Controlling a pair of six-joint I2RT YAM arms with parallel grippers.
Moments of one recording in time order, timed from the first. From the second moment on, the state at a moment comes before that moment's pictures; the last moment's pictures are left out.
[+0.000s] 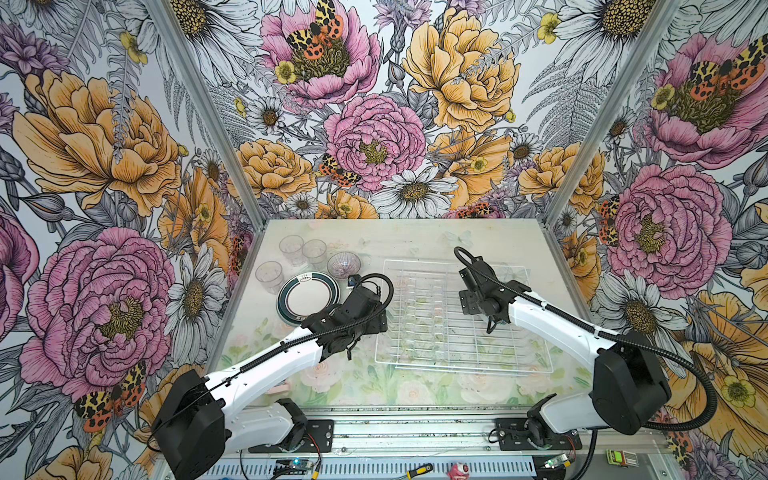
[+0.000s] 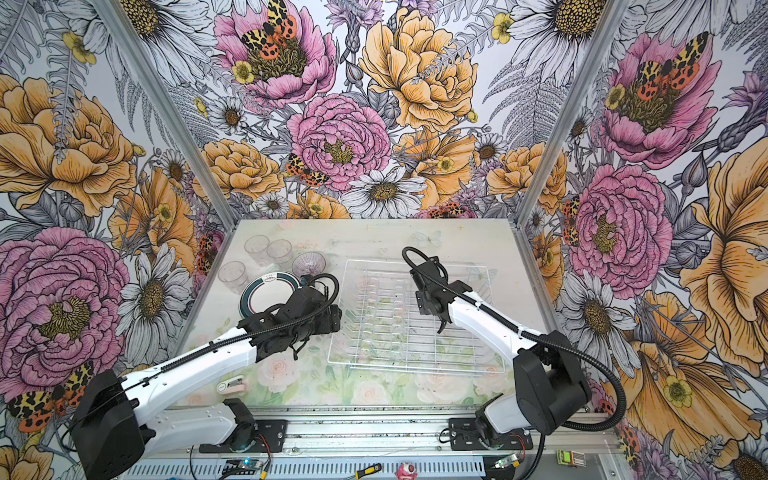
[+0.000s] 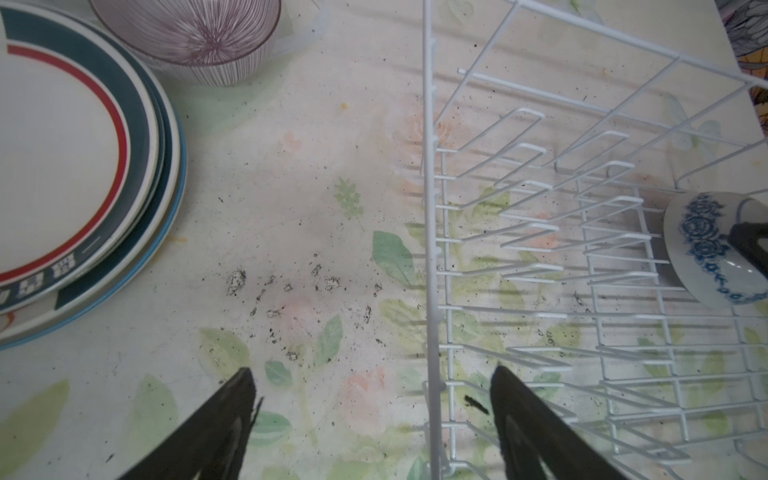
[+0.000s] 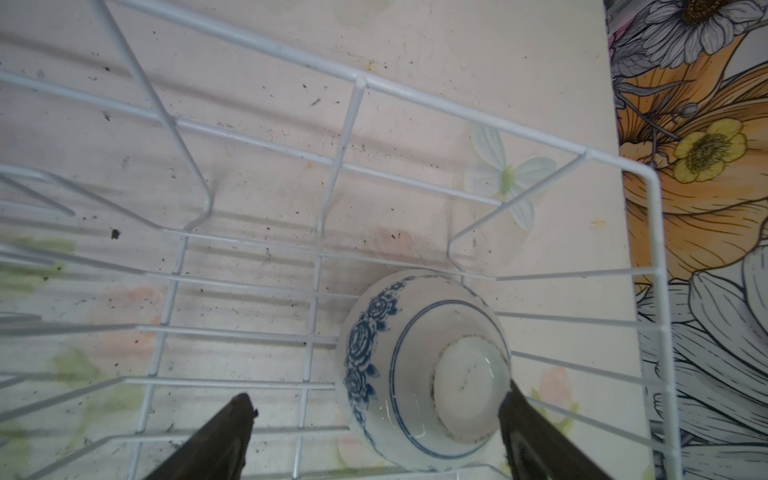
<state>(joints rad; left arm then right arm) -0.75 1.18 0.79 -0.46 -0.29 -0.69 0.51 1.46 0.99 -0.68 0.49 0.27</state>
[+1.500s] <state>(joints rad) -0.62 1.29 0.81 -0.25 -0.19 -0.57 0.58 1.82 1.10 -0.84 0.89 0.34</state>
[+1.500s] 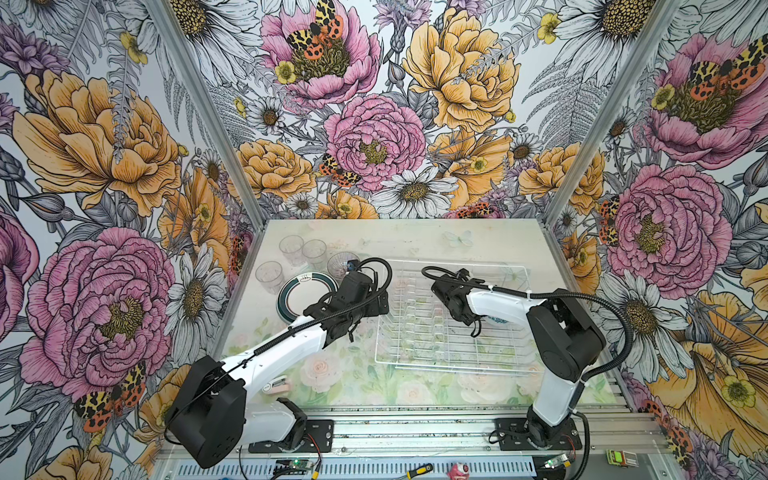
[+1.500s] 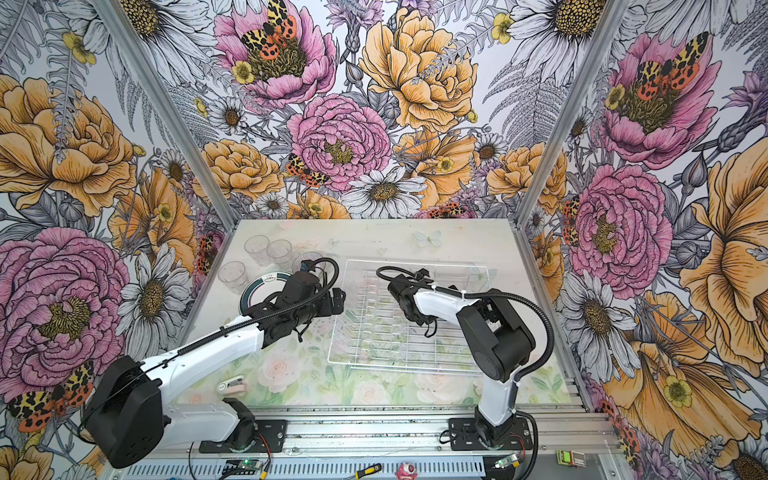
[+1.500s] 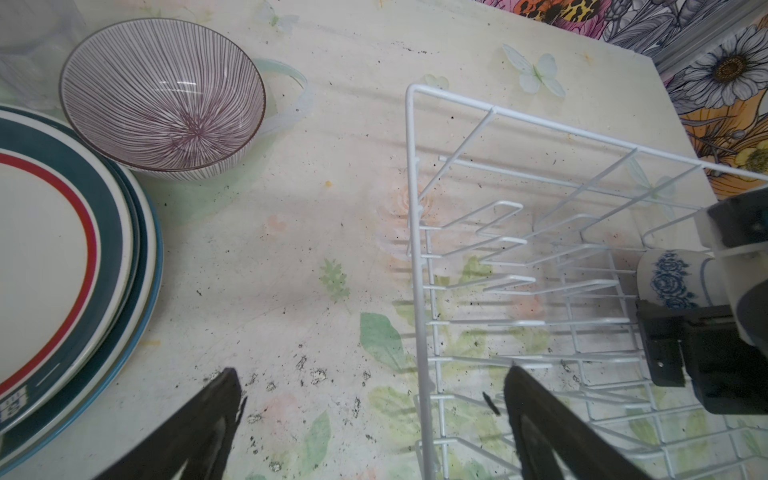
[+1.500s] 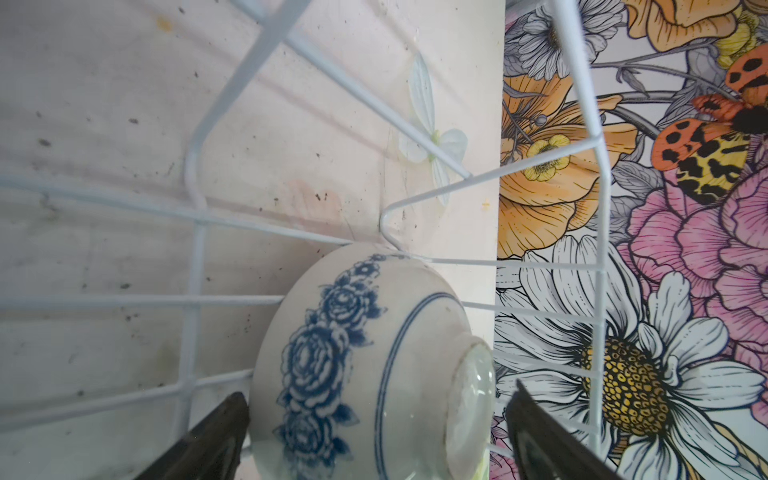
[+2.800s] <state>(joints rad) -0.61 1.31 0.81 -0.23 -0.19 -0.56 0.49 1.62 0.97 -0.88 1.09 0.39</state>
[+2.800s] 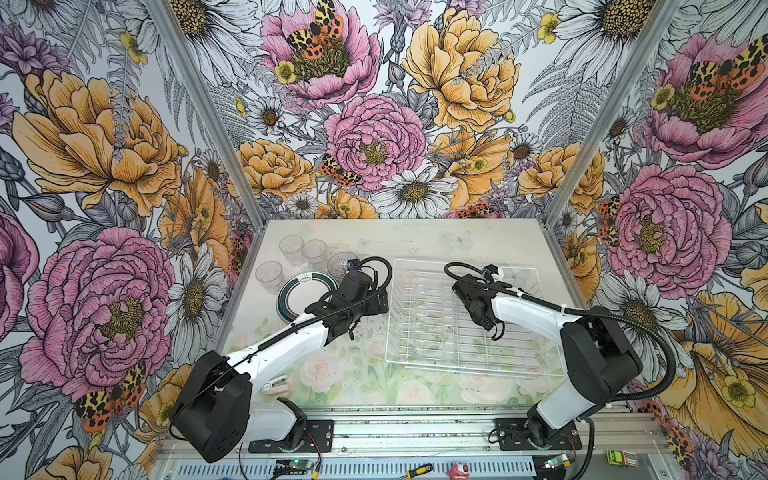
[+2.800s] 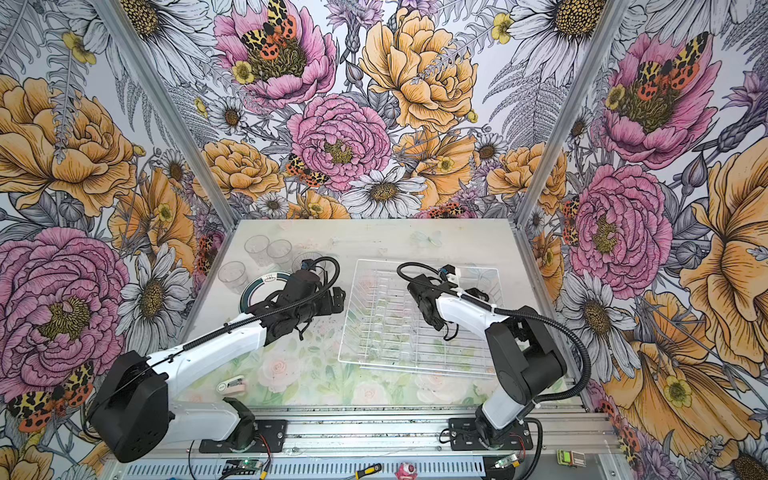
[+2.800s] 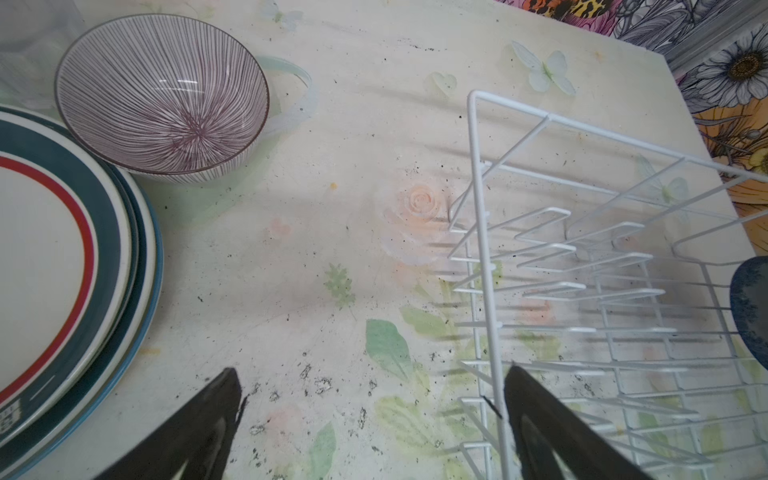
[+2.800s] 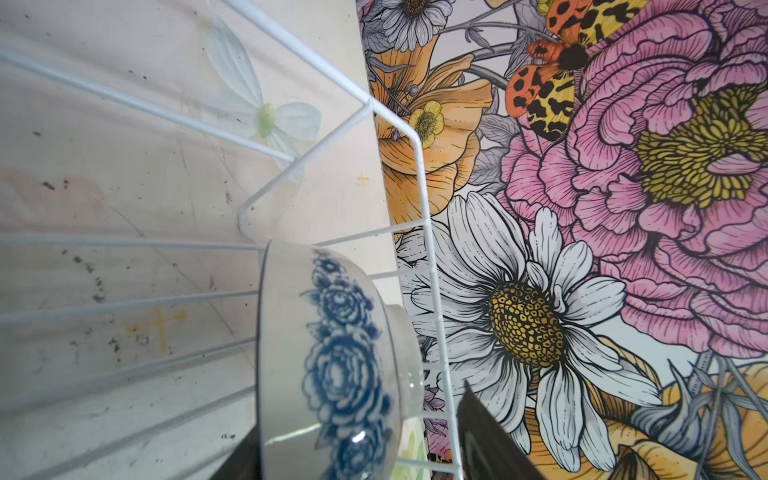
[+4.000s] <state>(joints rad) -0.61 1.30 0.81 -0.23 -0.18 -0.55 0.47 1.66 1.02 -0.89 1.15 0.37</state>
